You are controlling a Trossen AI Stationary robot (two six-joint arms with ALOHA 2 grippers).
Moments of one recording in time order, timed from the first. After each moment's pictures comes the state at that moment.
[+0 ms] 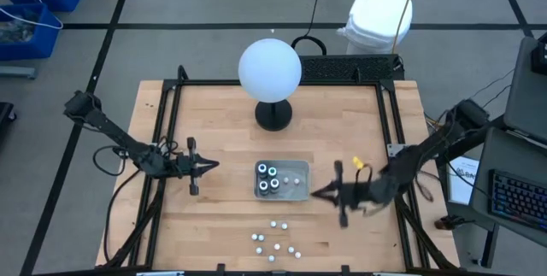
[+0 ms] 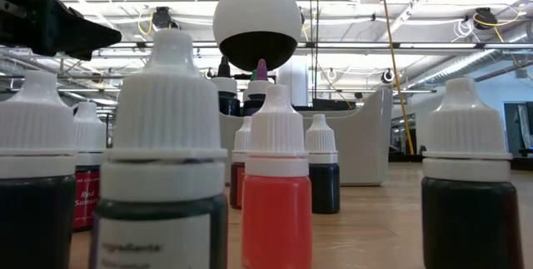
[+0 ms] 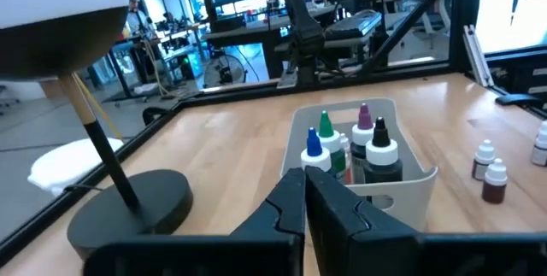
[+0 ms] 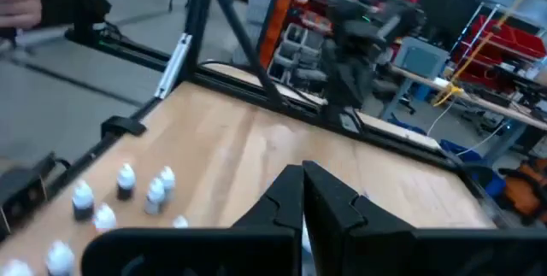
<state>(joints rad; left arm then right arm) -0.62 0.65 0.04 0.56 -0.73 0.10 0.65 1.25 0.62 0.47 0.59 -0.20</state>
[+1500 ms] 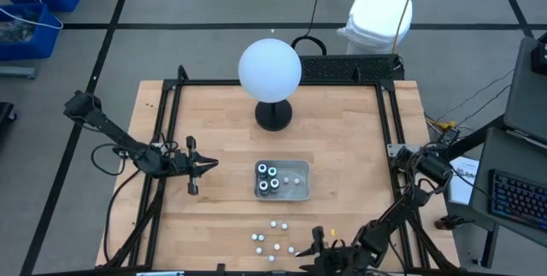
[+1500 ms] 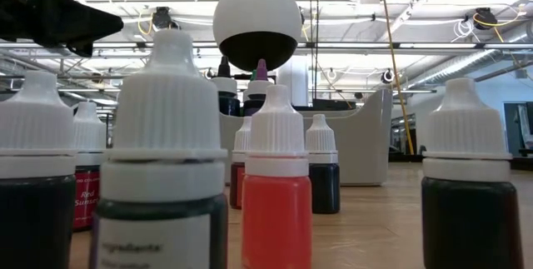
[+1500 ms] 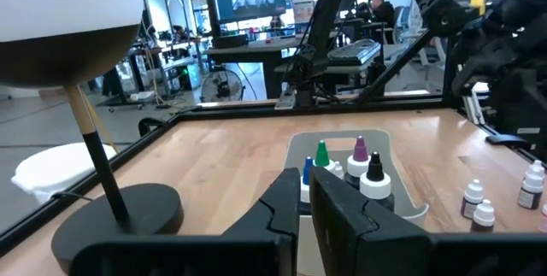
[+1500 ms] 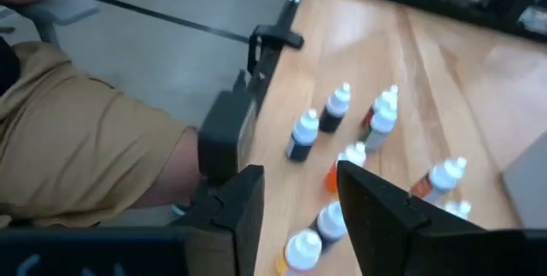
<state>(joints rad) -0.62 0.65 0.04 0.65 -0.73 0.08 0.91 1.98 1.14 0.25 0.68 0.25</state>
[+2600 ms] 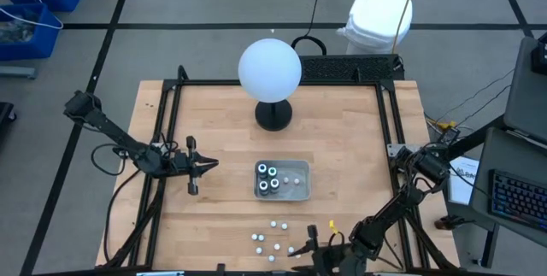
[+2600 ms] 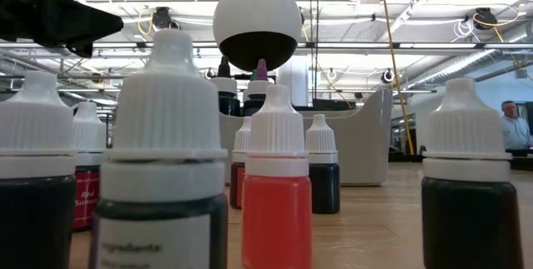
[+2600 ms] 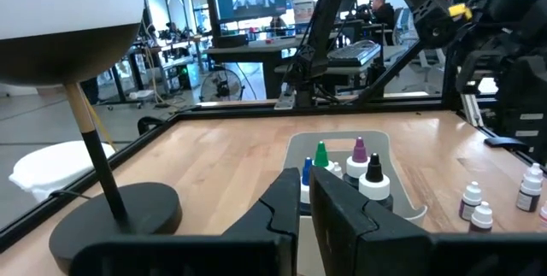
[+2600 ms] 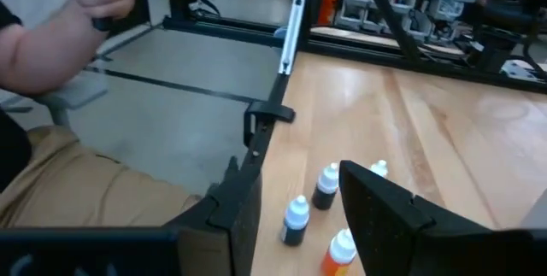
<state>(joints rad) -0.62 0.65 0.04 0.65 -0.73 0.07 0.87 1.98 1.11 0.55 0.68 0.15</state>
